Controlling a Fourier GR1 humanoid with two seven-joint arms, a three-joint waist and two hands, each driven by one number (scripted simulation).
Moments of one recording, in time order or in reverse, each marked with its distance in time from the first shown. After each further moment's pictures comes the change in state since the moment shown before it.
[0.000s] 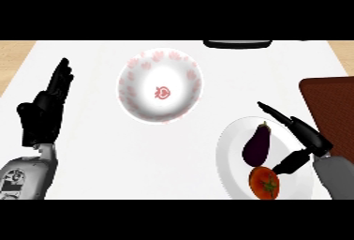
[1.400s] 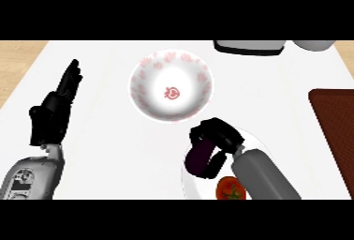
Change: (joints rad) left arm -0.004 -0.060 0.018 0.004 -0.057 -0.073 -0.022; right arm -0.150 0.359 0.268 0.056 0.411 -0.249 0.151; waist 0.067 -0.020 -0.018
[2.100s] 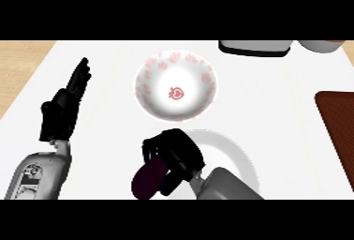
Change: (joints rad) left arm -0.032 -0.019 -0.020 0.032 -0.002 -0.007 0.001; right arm -0.024 0.068 0.388 -0.365 -0.130 -0.230 0.582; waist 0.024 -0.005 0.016
